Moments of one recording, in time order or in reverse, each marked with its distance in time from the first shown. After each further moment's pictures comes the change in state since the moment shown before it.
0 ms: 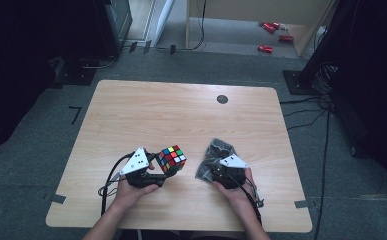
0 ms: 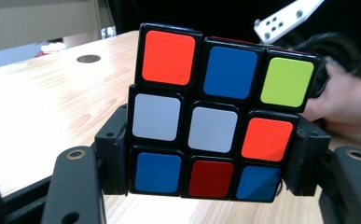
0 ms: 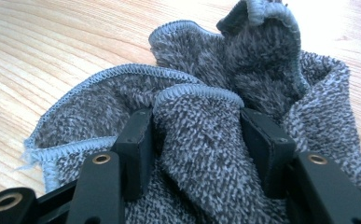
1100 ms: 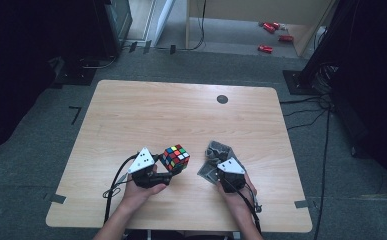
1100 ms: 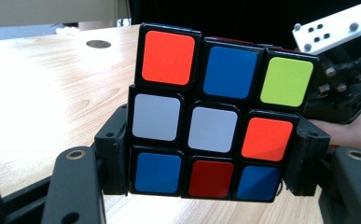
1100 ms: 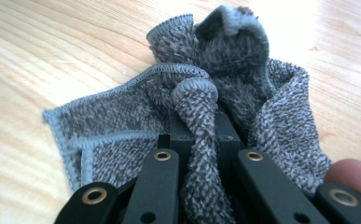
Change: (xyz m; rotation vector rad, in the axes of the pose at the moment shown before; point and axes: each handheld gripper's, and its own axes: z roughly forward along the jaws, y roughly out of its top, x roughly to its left) left arm -0.006 -0.004 0.015 -0.010 0.034 -0.144; right arm 0.008 -0.006 -0.010 -0.018 -0.082 -0.078
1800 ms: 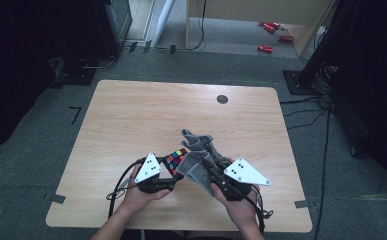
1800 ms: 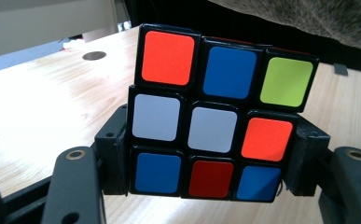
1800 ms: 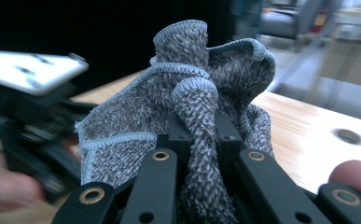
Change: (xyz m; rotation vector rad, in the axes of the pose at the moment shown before) left arm -0.028 0.006 0.001 0.039 0.038 0.184; right arm 0.027 0.077 -0.115 -0.419 0.332 0.032
